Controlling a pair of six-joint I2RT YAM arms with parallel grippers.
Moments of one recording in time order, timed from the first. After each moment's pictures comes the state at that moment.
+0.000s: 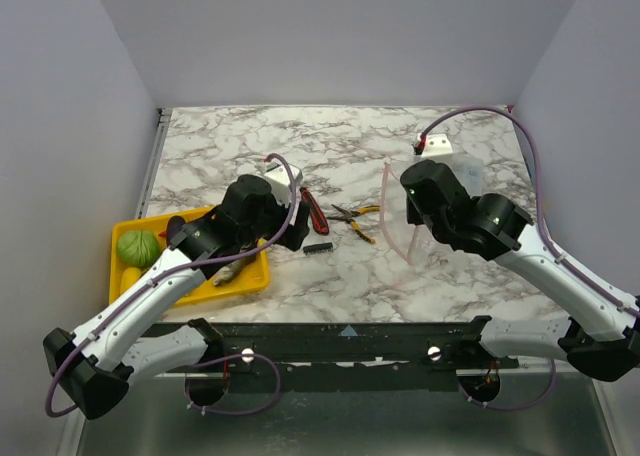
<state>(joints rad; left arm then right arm) -0.70 0.99 1.00 -0.54 0.02 -0.22 0.90 1.17 1.39 -0.97 0.67 0.47</state>
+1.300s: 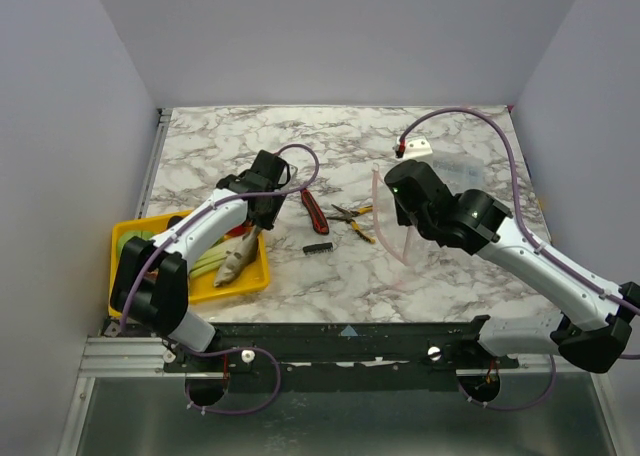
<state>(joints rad) -0.45 1.51 1.11 -0.70 -0.14 0.03 0.90 1.23 1.37 -0.94 0.64 0.39</state>
